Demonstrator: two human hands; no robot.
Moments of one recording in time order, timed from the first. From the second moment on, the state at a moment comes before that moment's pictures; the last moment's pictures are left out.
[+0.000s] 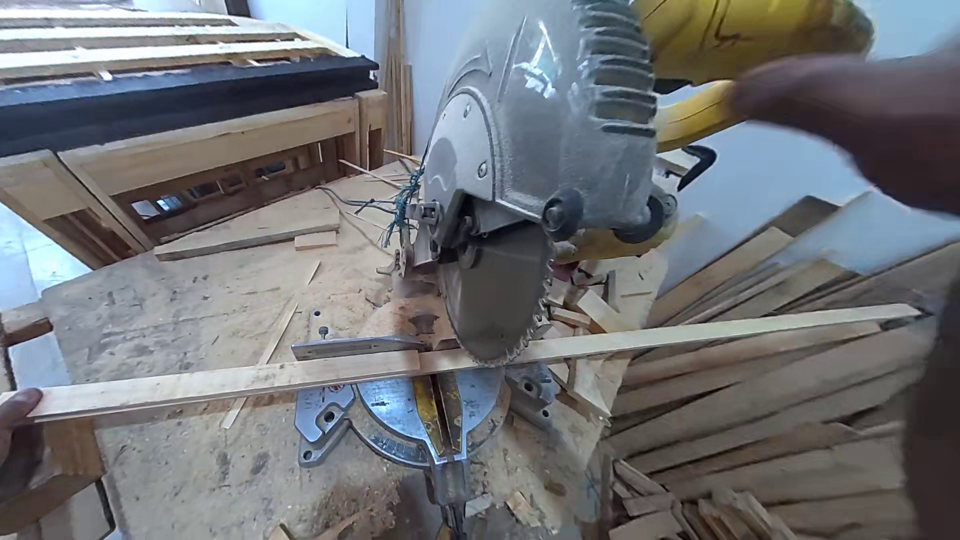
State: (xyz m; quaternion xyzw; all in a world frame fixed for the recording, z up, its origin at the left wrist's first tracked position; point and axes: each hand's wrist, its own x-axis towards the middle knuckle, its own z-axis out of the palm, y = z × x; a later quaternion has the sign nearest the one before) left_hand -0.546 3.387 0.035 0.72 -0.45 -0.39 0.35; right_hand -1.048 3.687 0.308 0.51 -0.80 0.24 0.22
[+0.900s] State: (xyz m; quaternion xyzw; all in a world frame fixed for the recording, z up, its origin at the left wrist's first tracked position) left_hand -0.471 3.313 -0.085 0.73 -0.47 -0.37 0.34; right_hand -0.928 3.761 0.174 0.66 -0.71 -0.01 0.23
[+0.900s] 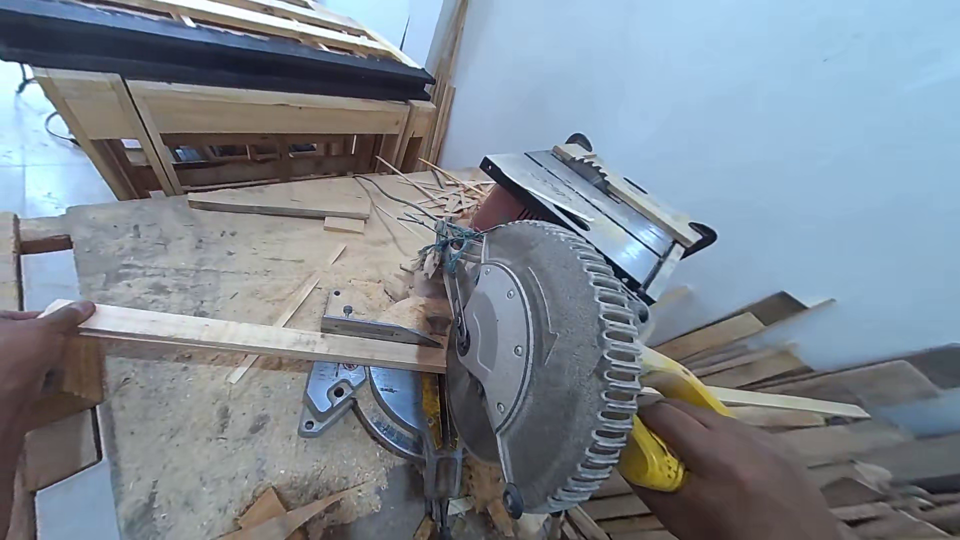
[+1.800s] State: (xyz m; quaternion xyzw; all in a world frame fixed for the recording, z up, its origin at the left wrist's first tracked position) left_hand -0.494 3.341 -0.043 0.76 -0.46 -0.35 0.29; right_hand -0.932 3.769 0.168 0.68 -0.70 -0.02 0.22
